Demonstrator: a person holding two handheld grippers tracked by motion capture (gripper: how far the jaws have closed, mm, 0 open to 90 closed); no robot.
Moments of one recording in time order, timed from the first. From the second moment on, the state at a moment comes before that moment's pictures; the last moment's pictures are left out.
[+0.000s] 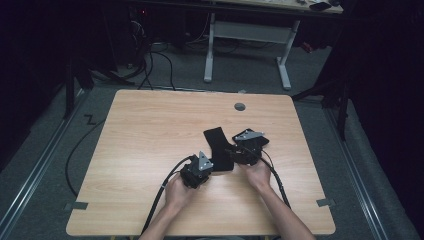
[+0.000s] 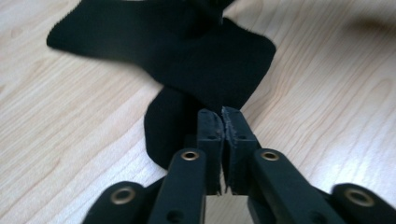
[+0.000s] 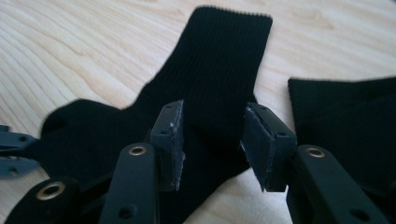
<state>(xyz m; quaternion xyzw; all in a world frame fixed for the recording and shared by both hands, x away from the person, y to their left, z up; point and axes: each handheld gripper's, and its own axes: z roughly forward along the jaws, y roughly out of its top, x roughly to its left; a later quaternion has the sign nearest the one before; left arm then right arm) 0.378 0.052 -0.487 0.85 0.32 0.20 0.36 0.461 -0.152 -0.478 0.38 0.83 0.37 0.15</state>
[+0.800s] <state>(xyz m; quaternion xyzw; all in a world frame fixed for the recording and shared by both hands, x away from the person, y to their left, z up) 0.399 0.068 -0.478 0.82 0.39 0.14 0.38 0.465 -0.145 -0.488 0.37 0.85 0.34 0.16</state>
